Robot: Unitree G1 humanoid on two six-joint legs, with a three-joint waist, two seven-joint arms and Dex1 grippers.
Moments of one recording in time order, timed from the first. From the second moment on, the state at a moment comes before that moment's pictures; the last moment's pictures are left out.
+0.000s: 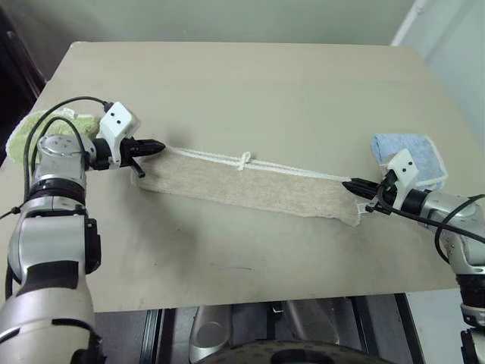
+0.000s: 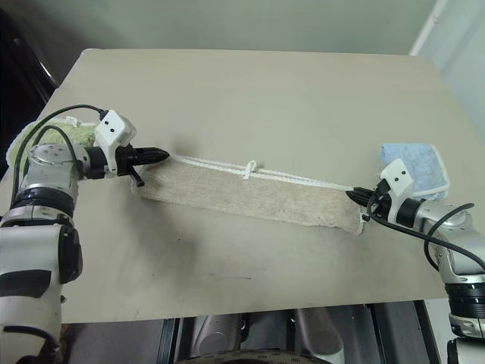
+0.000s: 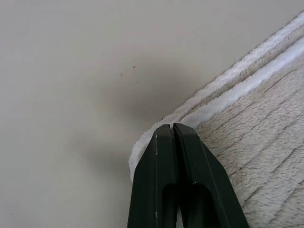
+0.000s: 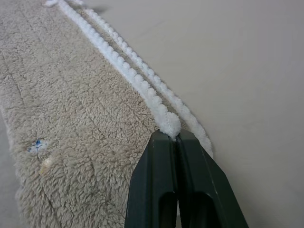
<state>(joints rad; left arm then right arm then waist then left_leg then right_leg) -1.01 0.76 -0.01 1.30 0.03 -0.22 -1.15 -0.21 -0.76 -0.08 -0.10 0.43 0.53 0.83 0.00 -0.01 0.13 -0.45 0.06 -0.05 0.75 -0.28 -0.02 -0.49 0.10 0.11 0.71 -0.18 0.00</state>
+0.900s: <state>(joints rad) -0.96 0.72 0.03 1.31 0.06 -0.28 -1.00 -0.33 -0.68 -0.05 0.09 0.40 0.48 0.89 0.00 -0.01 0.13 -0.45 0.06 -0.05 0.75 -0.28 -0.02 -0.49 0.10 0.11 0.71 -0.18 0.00</state>
